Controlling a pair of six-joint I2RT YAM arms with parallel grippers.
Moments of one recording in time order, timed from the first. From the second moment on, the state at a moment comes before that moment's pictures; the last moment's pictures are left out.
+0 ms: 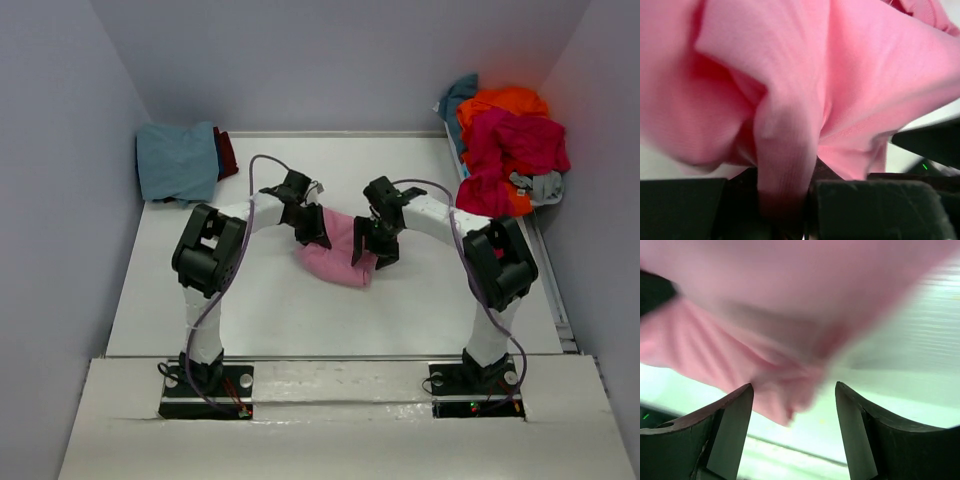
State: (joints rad) left arm -0.47 2.03 1.33 -0.40 0.48 -0.53; right arm 0.52 1.89 1.34 -0.77 -0.24 0.62
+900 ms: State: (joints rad) left arm -0.28 2.02 2.02 -0.77 -0.21 -0.46; right arm 0.52 1.72 1.20 -0.79 -0.09 0.60
